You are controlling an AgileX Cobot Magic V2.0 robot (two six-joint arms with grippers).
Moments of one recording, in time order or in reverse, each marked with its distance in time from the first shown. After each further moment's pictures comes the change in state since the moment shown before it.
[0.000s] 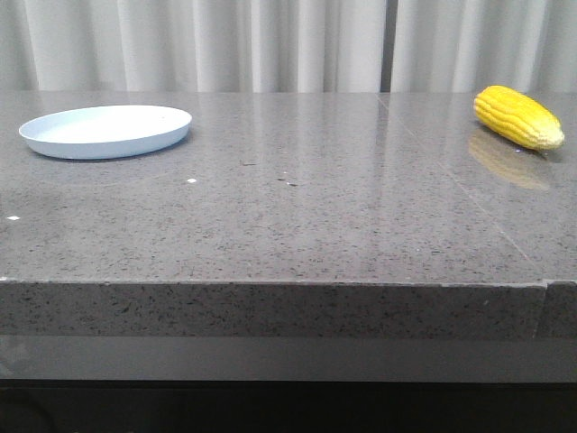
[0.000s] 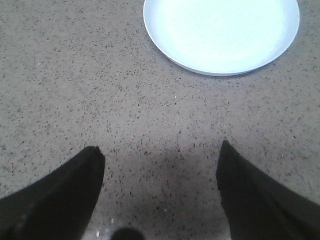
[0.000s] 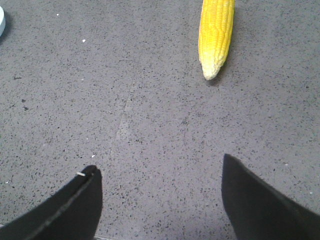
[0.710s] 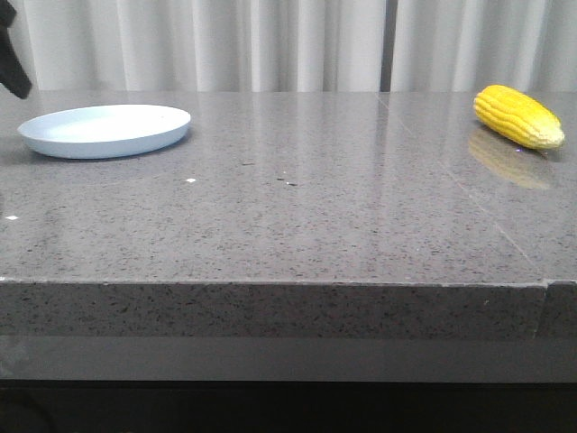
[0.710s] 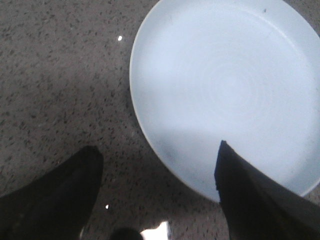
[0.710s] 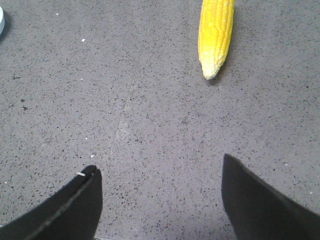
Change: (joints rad) left arm 0.187 0.637 -0.470 -0.537 0.073 0.387; right arm 0.000 0.000 0.000 0.000 0.000 0.000
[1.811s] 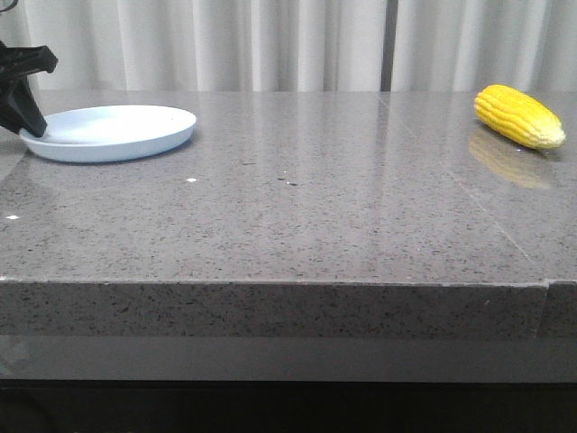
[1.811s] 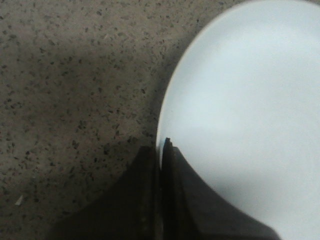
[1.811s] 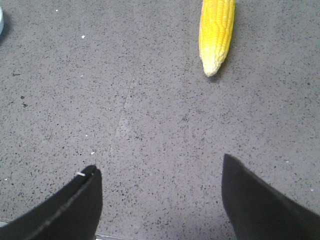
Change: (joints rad) left arm -0.013 0.213 -0.169 -0.008 0.027 0.007; right arm 0.000 0.000 0.000 -0.001 0.010 0.000
